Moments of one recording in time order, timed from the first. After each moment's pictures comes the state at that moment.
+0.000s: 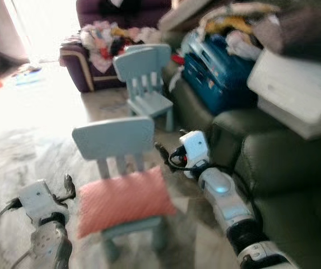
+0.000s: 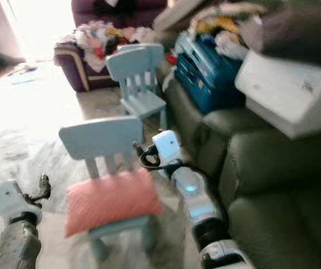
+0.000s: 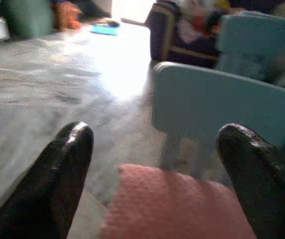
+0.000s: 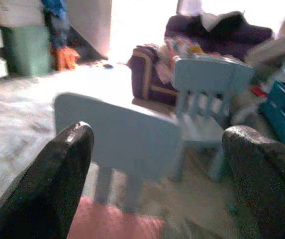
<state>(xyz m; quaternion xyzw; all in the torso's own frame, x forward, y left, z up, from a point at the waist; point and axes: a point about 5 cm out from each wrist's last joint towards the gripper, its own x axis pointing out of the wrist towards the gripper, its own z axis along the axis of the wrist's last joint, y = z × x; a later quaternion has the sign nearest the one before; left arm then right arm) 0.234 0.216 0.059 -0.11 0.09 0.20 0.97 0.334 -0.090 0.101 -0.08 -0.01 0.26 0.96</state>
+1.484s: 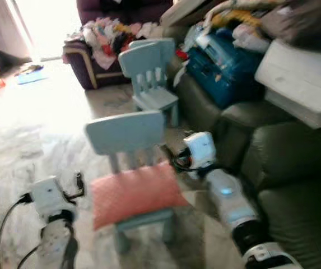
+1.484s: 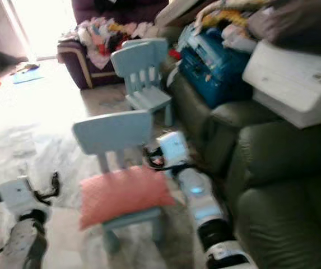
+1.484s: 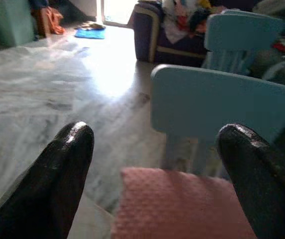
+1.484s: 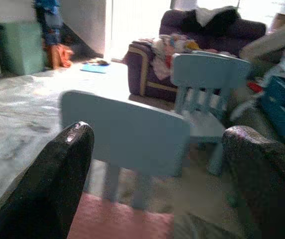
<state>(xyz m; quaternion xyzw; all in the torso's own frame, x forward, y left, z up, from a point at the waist) 0.239 0.211 0.067 -0.09 0.07 0.17 0.98 0.337 -0.092 0.105 -0.08 -0.02 0.25 0.97</state>
